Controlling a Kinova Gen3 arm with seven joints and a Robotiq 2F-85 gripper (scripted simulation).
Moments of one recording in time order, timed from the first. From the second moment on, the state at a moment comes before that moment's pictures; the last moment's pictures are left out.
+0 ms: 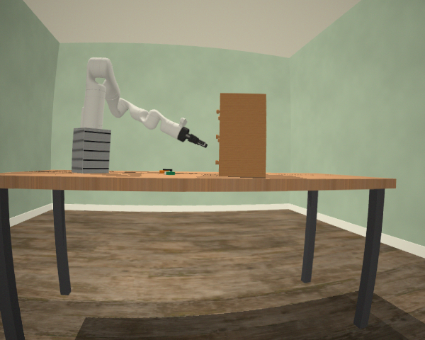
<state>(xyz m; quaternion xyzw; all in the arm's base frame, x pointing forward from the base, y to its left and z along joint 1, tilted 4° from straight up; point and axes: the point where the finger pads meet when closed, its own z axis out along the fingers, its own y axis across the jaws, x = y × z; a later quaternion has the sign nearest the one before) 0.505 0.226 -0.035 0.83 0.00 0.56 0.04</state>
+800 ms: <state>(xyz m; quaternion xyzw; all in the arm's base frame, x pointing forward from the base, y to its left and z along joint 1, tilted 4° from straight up) 0.487 0.225 -0.021 0.89 0.00 0.46 0.04</state>
